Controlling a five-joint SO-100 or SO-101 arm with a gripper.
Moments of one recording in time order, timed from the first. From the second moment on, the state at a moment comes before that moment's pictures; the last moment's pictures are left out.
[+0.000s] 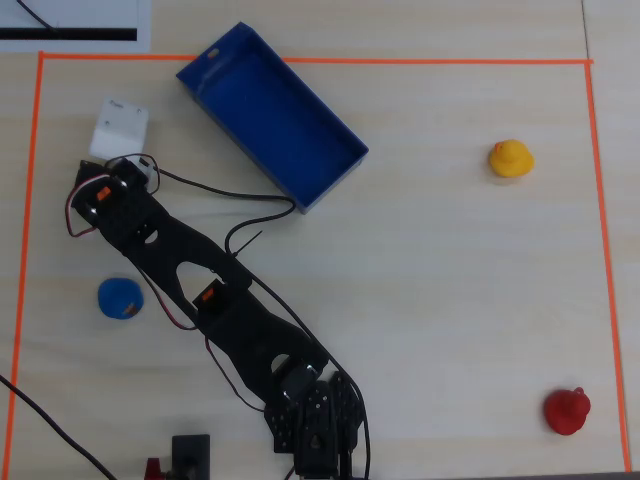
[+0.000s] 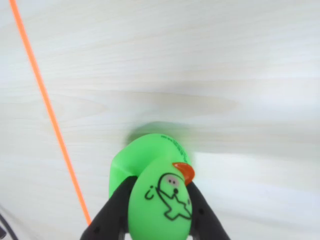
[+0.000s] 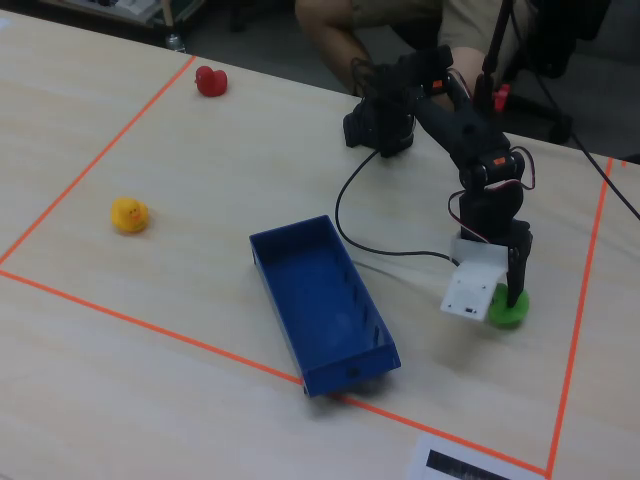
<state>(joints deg) -40.1 48.6 51.2 58.6 -30.0</state>
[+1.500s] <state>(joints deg) -3.8 67.9 63.2 61.6 -62.5</state>
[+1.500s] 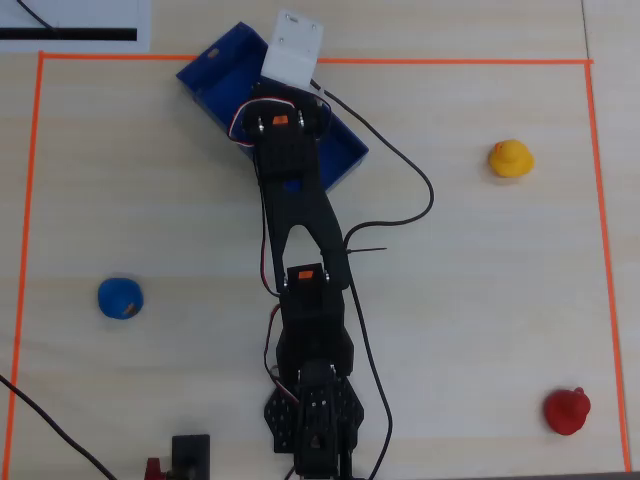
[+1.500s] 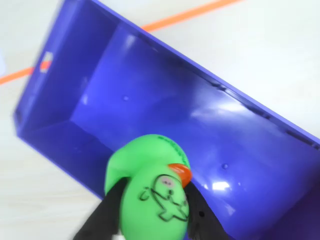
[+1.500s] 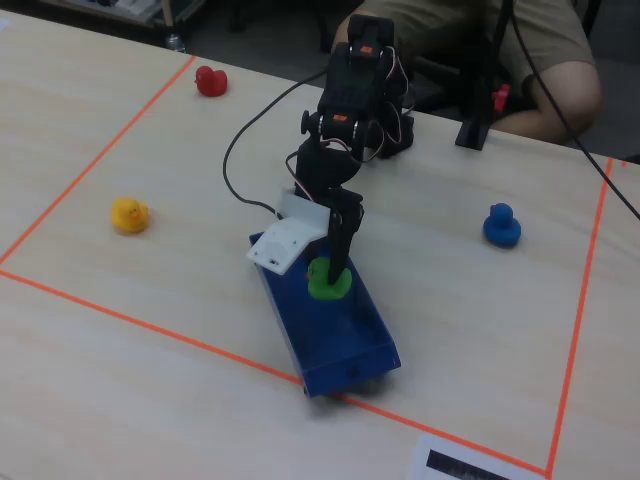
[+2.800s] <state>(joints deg) -3.3 189.5 169.8 72.4 -66.0</state>
